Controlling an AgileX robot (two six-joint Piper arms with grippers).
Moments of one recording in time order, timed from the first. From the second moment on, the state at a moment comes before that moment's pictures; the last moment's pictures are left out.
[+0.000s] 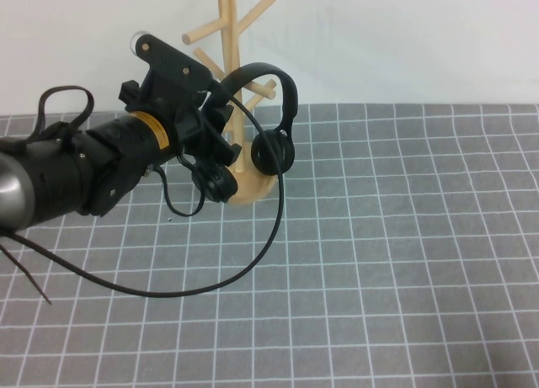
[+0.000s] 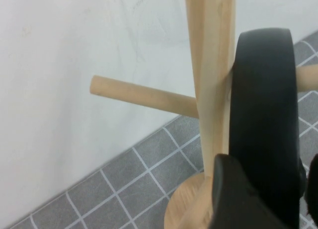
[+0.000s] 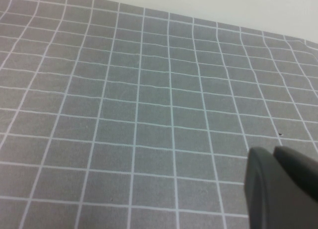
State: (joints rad) right arm 0.01 -0.01 0.03 -0.11 0.39 -0.04; left arm -0.40 1.73 -1.05 0.37 -0.24 -0.02
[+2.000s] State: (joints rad) right arm 0.01 -0.01 0.03 -0.11 0.39 -0.04; left arm -0.42 1.68 -1.05 0.44 -0.25 -0.12
